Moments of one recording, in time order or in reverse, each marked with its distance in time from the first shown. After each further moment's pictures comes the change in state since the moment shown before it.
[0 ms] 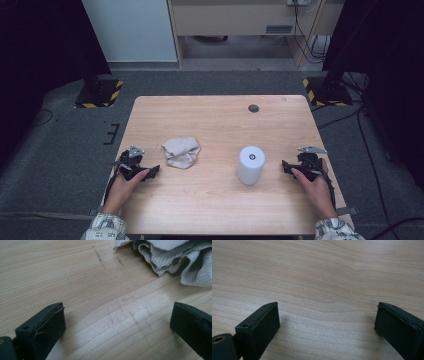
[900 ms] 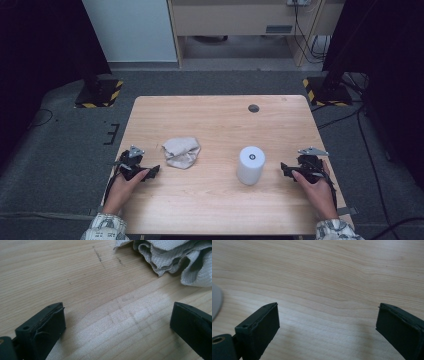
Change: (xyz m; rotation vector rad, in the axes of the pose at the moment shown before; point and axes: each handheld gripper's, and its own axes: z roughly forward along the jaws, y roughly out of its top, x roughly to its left) left arm 0.000 0.000 0.000 0.000 0.001 0.000; right arm 0.010 0.001 -0.020 -0.019 0.062 -0.027
